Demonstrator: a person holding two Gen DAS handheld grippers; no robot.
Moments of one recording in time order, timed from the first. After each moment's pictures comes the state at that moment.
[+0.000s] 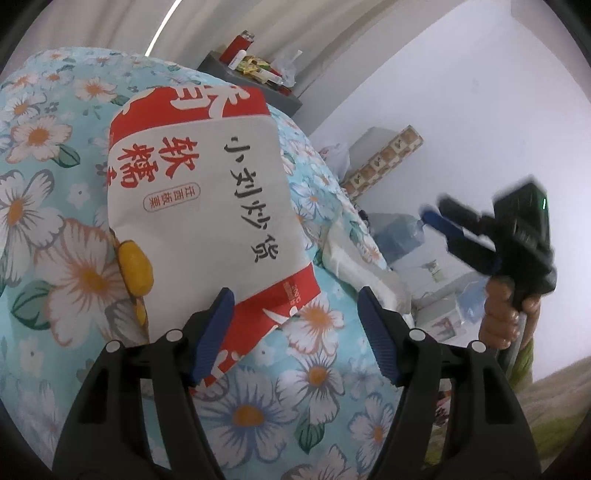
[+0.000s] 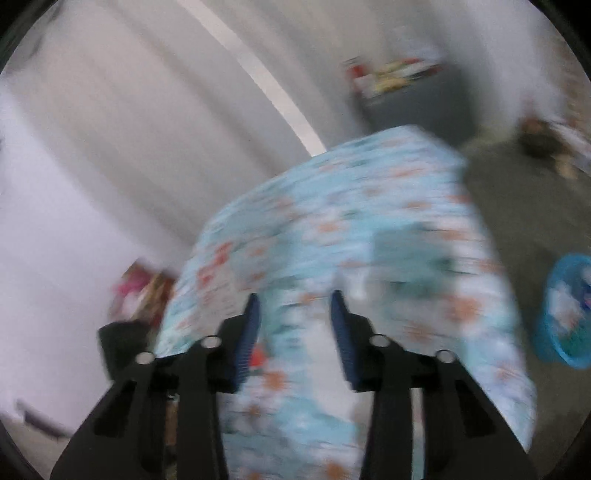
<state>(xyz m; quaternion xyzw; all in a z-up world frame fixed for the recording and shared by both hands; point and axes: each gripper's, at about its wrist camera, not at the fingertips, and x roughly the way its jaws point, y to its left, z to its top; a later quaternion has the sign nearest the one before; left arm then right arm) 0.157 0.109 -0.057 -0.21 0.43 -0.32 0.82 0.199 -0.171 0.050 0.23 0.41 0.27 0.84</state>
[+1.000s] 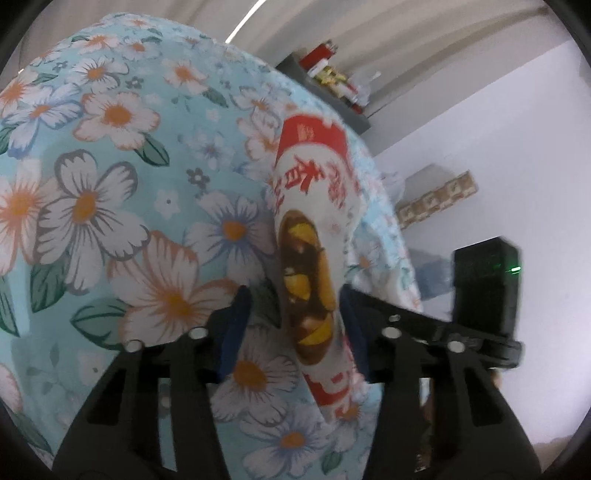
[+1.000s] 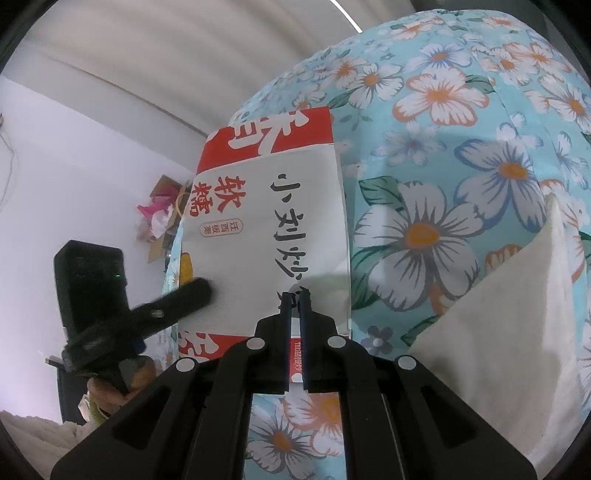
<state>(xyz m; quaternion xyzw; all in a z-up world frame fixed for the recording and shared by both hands) 0.202 0.148 -0.061 -0.28 0.48 -0.20 0.81 0.251 -0.094 -0.039 0.22 0.54 0.32 0.75</state>
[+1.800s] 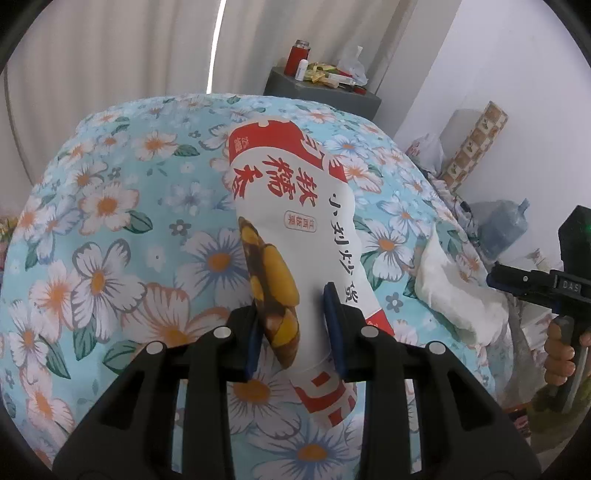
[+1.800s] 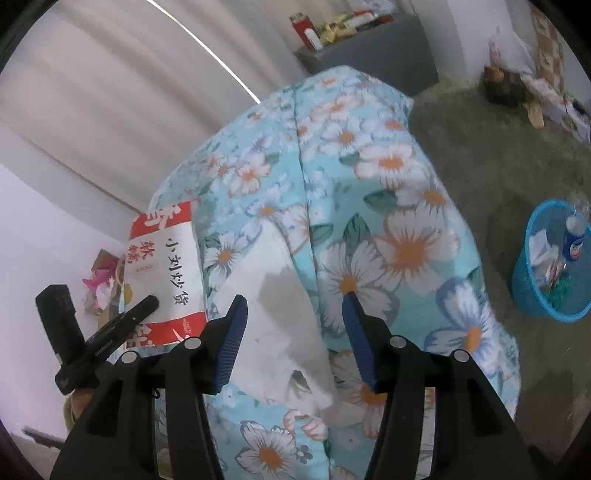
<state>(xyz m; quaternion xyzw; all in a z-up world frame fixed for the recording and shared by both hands) 0.190 0.087 -0.025 -0.06 0.45 -0.14 0.88 0.190 -0.236 -0.016 0.26 0.50 0.13 0.82</state>
